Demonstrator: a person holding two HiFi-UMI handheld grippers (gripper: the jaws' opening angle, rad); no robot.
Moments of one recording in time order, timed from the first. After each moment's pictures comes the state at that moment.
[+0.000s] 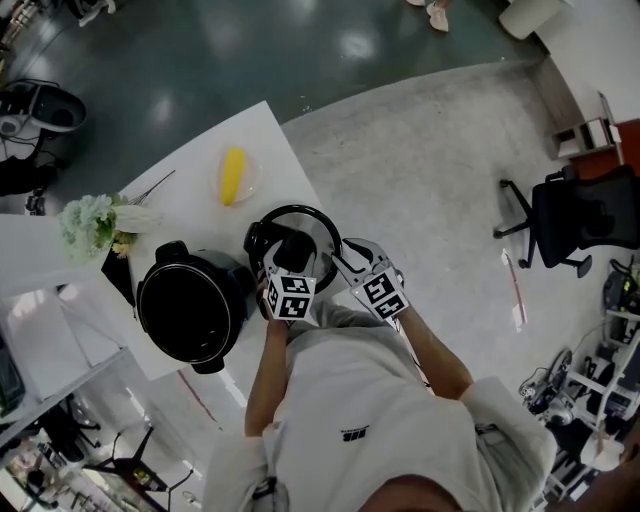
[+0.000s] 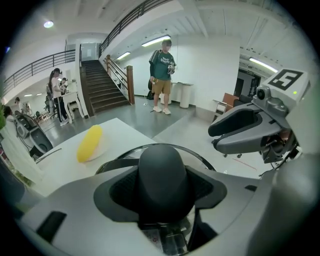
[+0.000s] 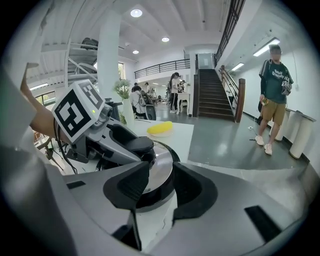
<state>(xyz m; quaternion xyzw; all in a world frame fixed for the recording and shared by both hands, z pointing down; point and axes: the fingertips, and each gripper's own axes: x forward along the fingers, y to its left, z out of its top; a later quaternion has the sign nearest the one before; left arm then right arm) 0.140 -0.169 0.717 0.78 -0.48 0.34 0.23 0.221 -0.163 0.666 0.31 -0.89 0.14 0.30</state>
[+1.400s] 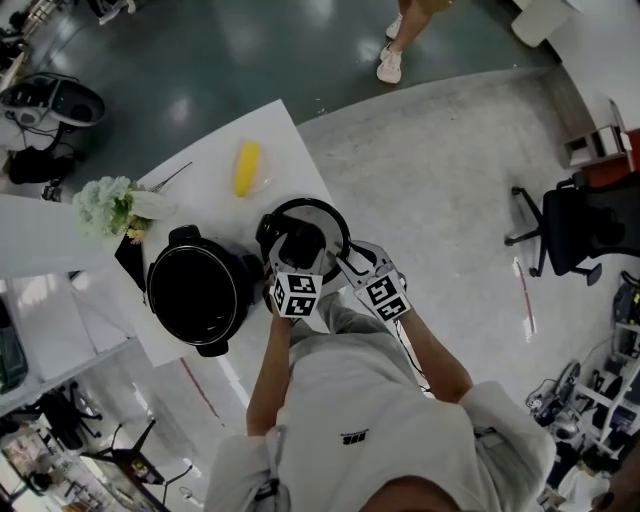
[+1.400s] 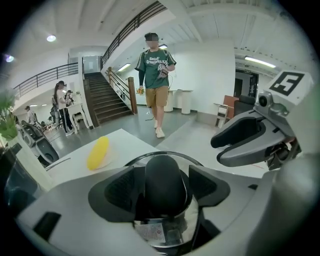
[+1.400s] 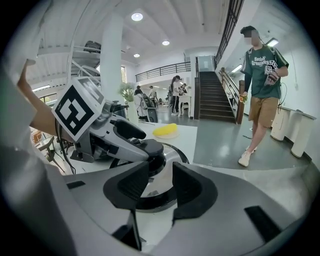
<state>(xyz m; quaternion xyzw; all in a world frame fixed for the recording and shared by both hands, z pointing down) 0.136 -0.158 0.692 0.78 -0.51 0.32 0.18 0.214 -0.134 0.660 0.31 -0.90 0.14 0.28</state>
